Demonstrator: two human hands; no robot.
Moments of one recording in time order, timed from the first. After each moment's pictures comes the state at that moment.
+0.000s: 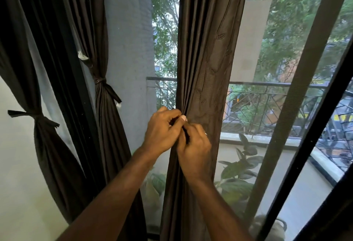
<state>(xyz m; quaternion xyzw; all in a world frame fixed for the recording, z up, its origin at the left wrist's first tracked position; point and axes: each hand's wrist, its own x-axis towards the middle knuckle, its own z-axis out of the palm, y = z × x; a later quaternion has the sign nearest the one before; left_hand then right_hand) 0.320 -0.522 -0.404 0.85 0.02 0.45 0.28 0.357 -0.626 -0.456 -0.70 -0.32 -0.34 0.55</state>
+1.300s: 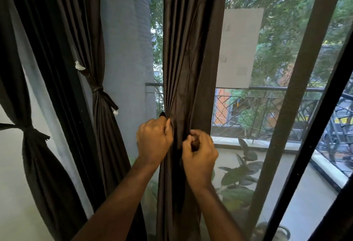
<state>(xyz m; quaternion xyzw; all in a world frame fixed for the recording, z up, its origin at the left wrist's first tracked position) 0.334 -0.515 -0.419 0.82 0.13 0.56 0.06 0.377 -0.640 -0.460 -0.66 -0.28 -0.35 0.61</state>
